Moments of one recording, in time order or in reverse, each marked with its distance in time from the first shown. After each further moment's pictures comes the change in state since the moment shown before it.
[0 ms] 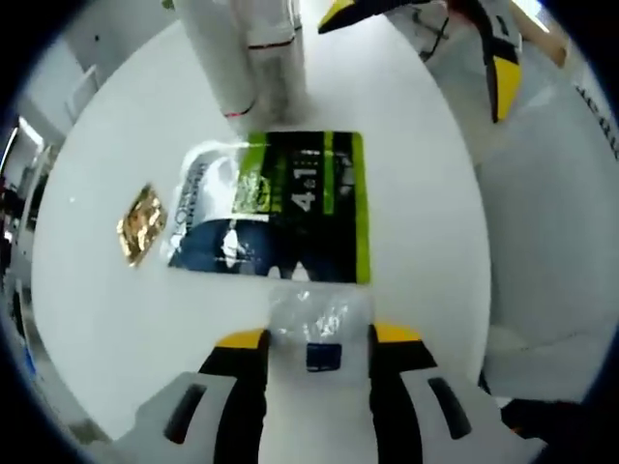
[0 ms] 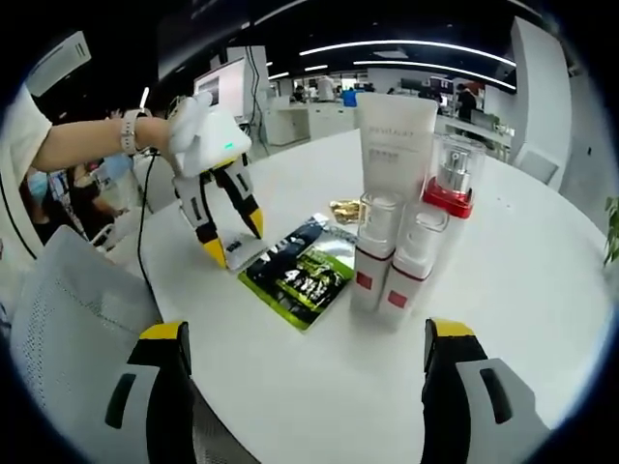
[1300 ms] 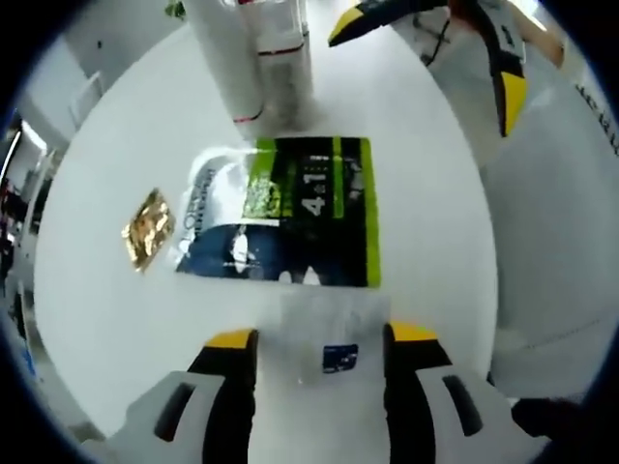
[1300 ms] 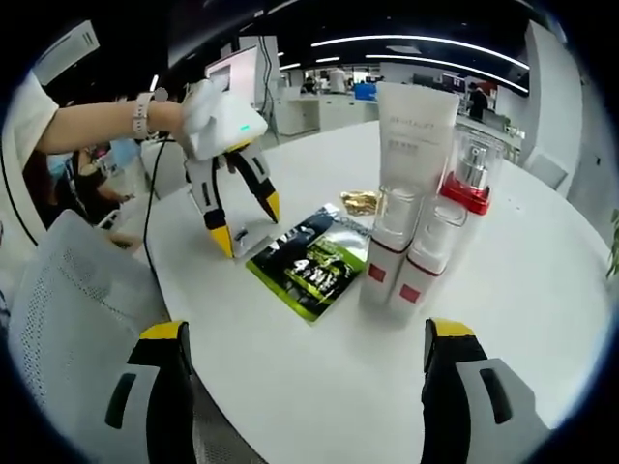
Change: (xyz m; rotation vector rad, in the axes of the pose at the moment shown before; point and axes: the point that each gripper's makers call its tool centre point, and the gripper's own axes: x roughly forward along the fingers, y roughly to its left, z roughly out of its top) left arm 0.000 0.005 0.004 -0.003 -0.048 0.007; right arm 0.003 0.007 -0.007 -0.040 0.040 0.027
